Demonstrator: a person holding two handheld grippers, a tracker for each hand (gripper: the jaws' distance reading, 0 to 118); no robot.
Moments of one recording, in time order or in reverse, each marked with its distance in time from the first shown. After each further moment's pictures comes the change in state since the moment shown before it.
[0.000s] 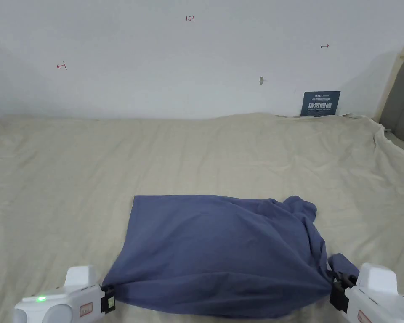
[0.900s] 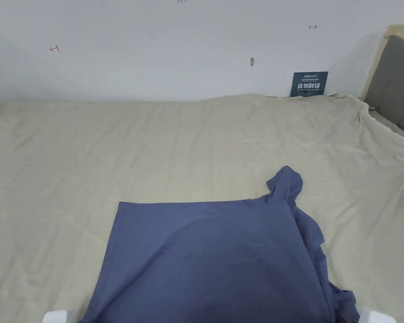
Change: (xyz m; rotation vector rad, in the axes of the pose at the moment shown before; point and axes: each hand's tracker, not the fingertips) left arm -0.036 -0.117 0.041 -0.204 0.067 0.024; right arm 0.025 -0.118 0.059 -0.222 -0.106 -0.116
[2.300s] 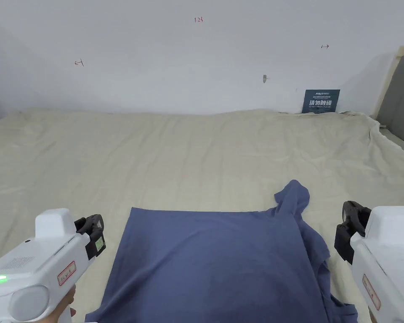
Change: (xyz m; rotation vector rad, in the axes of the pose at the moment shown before) left arm 0.067 0.087 0.165 0.701 -0.076 -0.018; right arm -0.082 0.134 0.152 0.641 0.082 0.337
